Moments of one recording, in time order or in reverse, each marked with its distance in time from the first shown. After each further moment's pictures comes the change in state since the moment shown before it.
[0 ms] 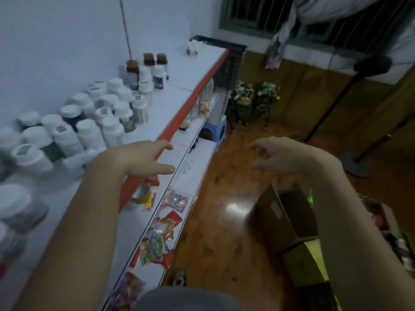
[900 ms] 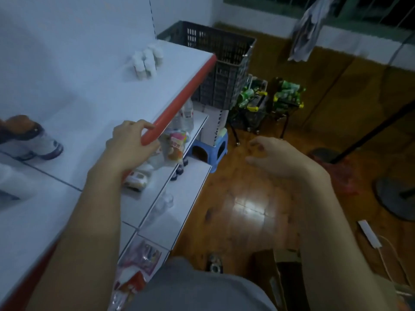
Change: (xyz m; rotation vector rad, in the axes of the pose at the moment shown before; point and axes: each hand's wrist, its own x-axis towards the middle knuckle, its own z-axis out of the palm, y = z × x) left_hand 0.568 0.067 -0.136 -0.265 0.441 -0.287; right_hand 0.488 0.323 -0.142 0.233 0.032 0.019
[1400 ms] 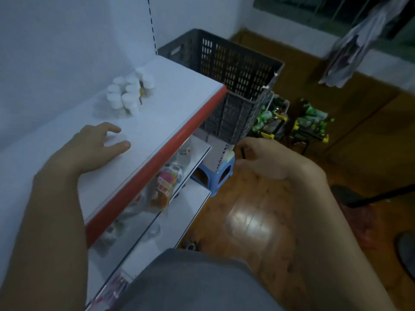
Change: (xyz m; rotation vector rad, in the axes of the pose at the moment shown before) left_hand 0.215 -0.014 -0.009 -0.020 -0.055 -0.243; right_hand 0.269 0.031 -0.089 -0.073 -0.194 -0.234
